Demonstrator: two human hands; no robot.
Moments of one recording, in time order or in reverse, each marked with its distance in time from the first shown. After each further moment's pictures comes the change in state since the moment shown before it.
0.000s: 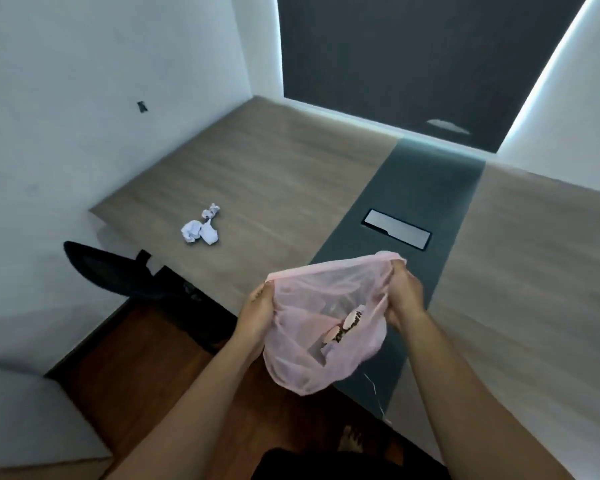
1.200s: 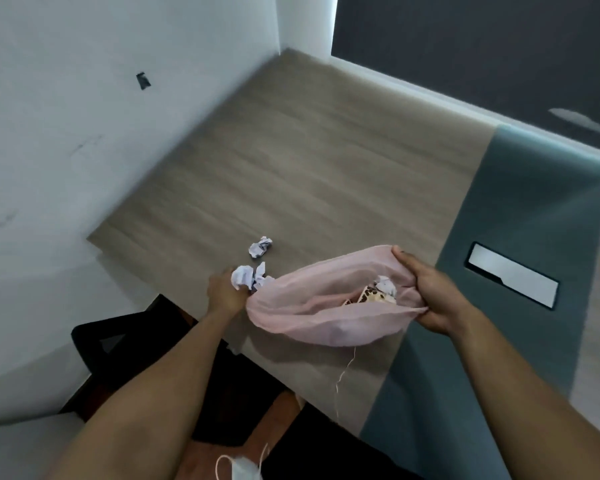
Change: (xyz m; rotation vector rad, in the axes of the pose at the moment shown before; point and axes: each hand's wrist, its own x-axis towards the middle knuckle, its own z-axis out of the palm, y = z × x) left_hand 0.518 0.011 -0.270 0.728 0.096 -0.050; right_hand 0.182 -0.040 0.351 -0.029 -0.387 0.254
